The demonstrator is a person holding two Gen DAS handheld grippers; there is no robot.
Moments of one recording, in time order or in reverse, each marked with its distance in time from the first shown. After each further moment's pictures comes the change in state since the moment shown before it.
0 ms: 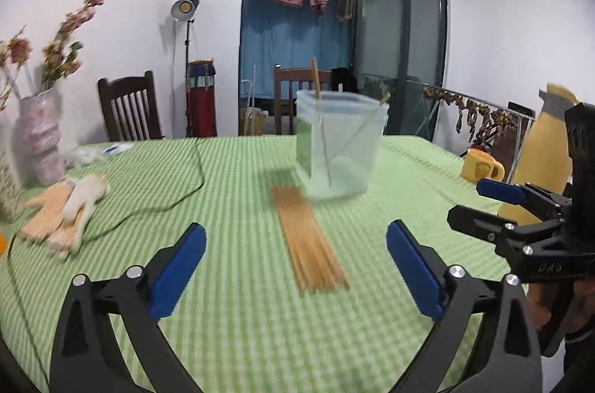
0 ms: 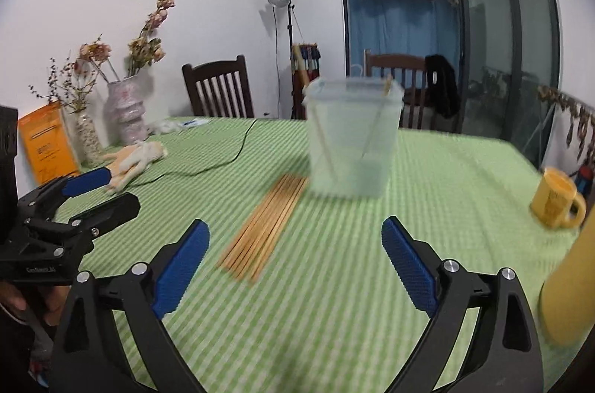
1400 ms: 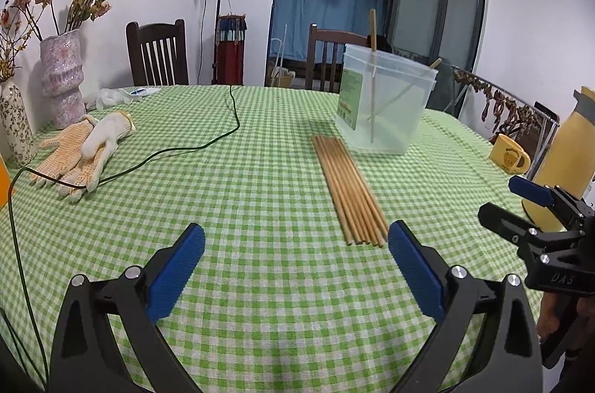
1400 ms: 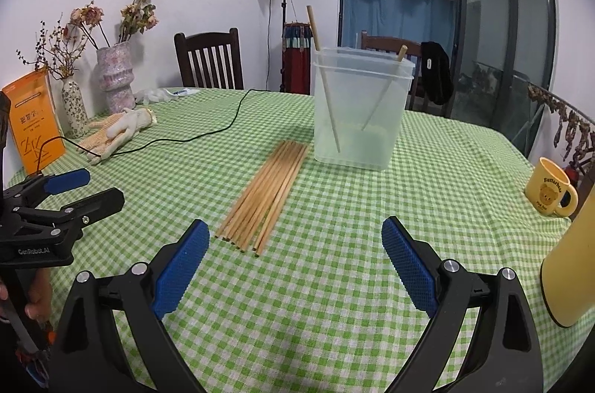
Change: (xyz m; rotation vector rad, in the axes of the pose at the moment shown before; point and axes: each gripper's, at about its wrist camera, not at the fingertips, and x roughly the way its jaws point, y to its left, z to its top) left arm 0.030 0.055 -0.021 -0.110 0.160 0.073; right arm 0.027 0.025 -0.008 -0.058 0.075 -0.082
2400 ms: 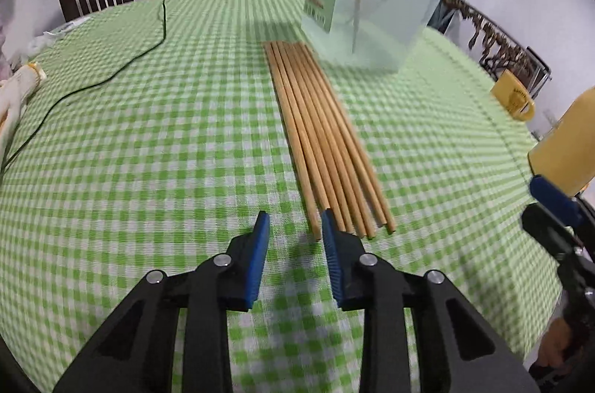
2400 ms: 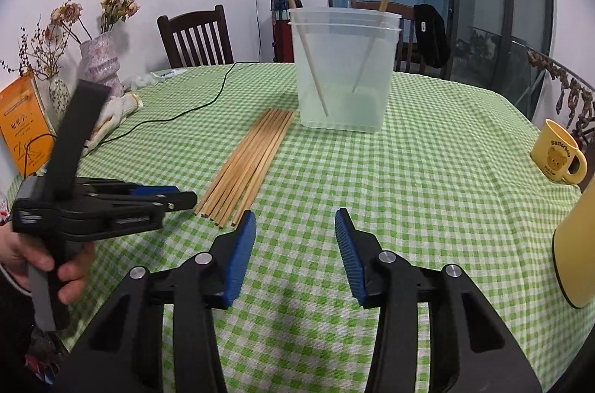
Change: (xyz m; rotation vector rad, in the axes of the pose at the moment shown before) left arm 0.139 -0.040 0.010 0.029 0.400 -0.127; right arm 0.013 -0.029 -0.014 0.066 0.096 0.004
